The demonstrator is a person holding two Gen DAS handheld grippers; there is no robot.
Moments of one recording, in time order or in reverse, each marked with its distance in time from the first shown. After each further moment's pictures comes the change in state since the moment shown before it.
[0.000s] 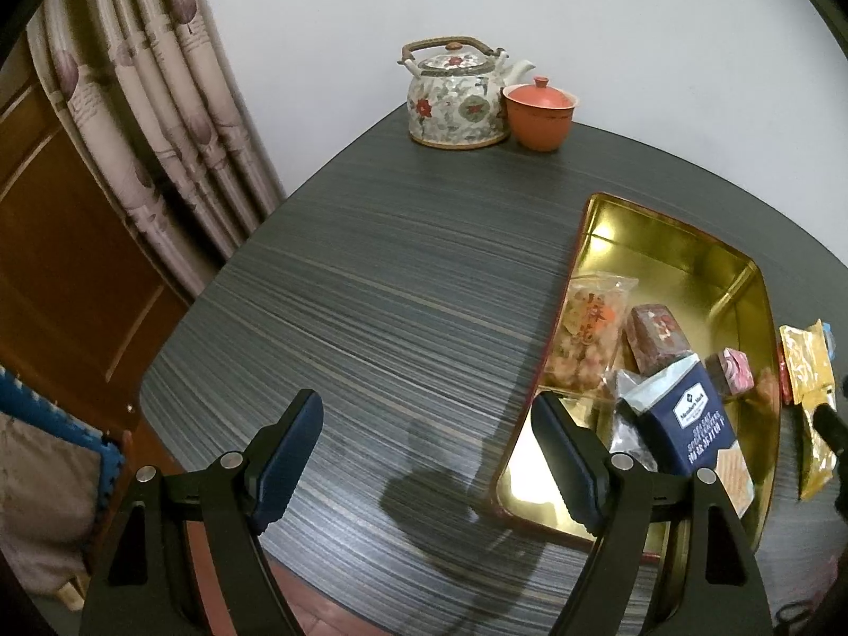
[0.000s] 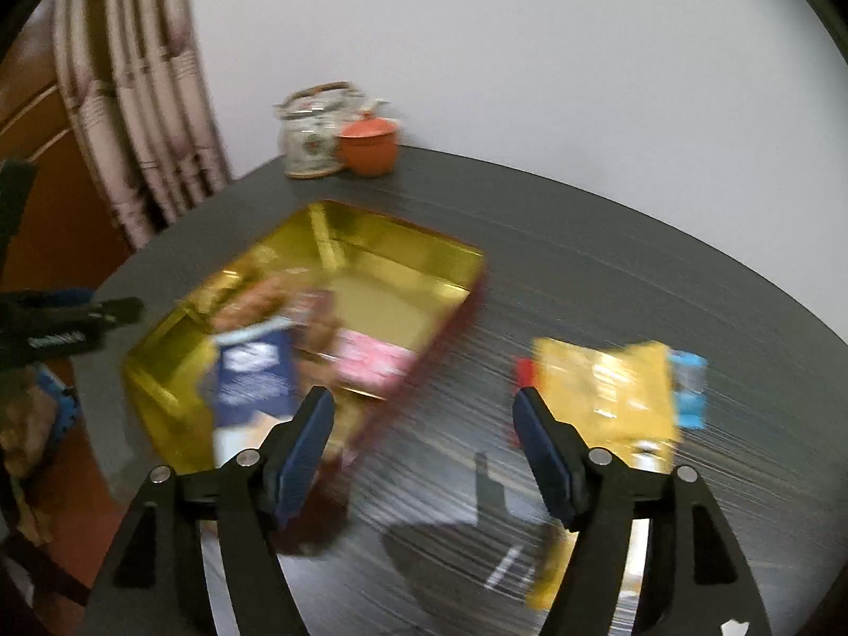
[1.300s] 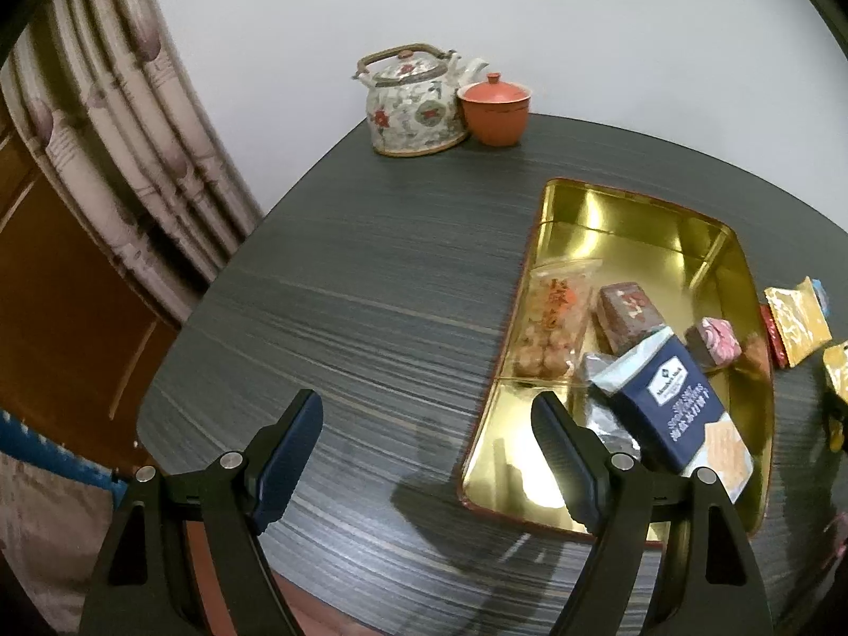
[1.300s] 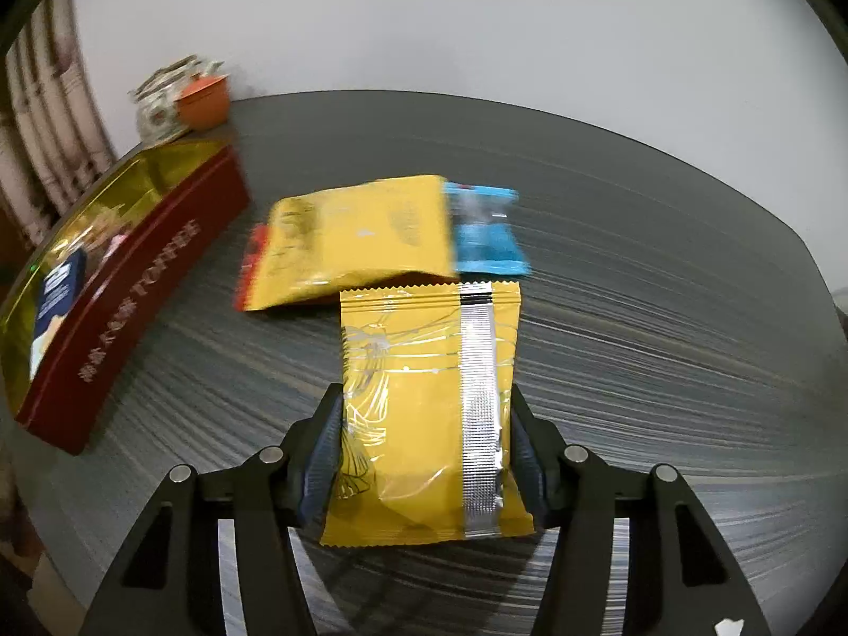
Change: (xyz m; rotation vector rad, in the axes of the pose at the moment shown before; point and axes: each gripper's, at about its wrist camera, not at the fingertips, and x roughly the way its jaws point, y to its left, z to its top) left arm -0.007 -0.022 -0.006 0.118 -0.035 -0.017; right arm 0.019 -0.115 -0.070 0.170 0.098 -0.152
